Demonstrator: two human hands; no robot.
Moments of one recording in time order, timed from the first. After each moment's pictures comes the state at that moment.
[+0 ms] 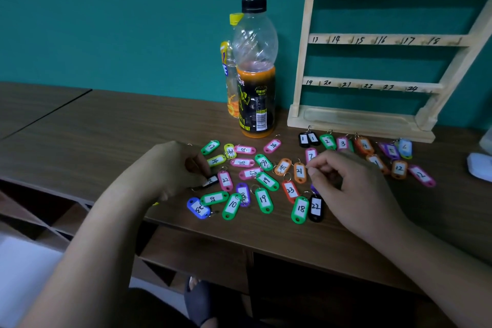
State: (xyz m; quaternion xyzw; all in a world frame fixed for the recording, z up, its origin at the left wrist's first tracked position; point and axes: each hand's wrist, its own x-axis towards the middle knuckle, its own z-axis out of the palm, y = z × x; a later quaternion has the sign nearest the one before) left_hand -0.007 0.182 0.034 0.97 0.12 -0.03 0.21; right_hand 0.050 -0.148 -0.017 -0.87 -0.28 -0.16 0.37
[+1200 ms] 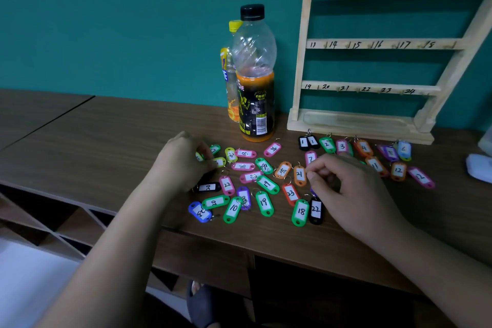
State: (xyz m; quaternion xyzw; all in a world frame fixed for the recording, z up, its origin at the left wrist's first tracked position) left_hand 0.024 0.173 0.012 0.96 0.15 0.11 0.19; right_hand 0.049 -0.148 -0.016 -0.87 -0.28 -0.15 0.36
